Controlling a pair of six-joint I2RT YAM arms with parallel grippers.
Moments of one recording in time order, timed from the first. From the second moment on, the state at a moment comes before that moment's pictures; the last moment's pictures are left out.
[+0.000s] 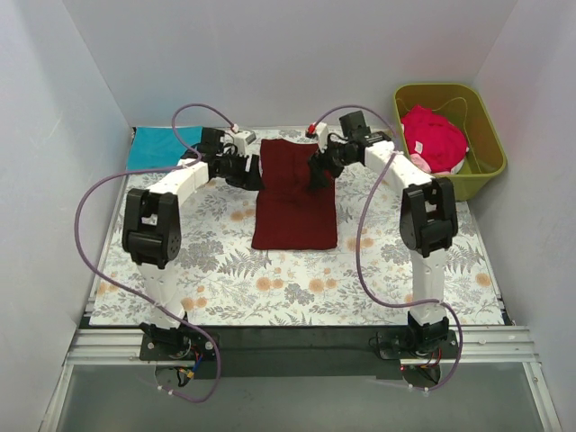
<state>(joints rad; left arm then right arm) -0.22 2.06 1.54 -0.36 0.58 0.02 0.36 2.18 1.82 -0.61 -0.65 -0.48</state>
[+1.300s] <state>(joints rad) -0.45 1.55 0.74 -0.24 0.59 0.89 0.64 1.57 0.91 -0.41 -0.36 -0.89</state>
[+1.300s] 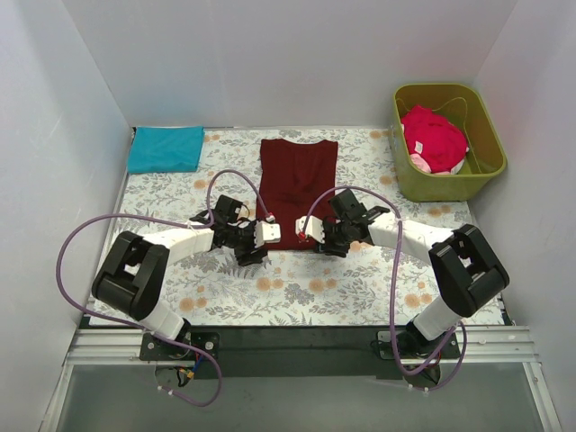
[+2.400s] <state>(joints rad) -0.44 1.47 1.07 -0.45 0.55 0.77 0.52 1.49 1.22 -0.61 -0.31 -0.97</state>
